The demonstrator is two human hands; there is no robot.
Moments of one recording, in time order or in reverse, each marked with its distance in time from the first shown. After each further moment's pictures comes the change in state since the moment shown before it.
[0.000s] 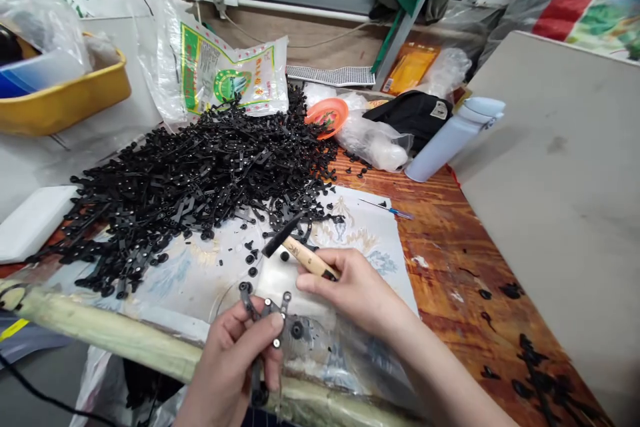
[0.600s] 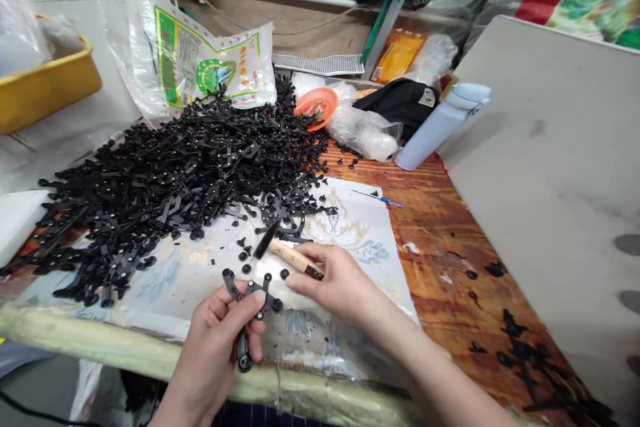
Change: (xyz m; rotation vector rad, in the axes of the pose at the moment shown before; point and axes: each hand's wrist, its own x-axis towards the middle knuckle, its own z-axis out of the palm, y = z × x) left_hand 0.024 0.008 -0.018 0.064 0.020 0.054; right_hand 0.004 0.010 0.006 -0.123 0.046 -0.018
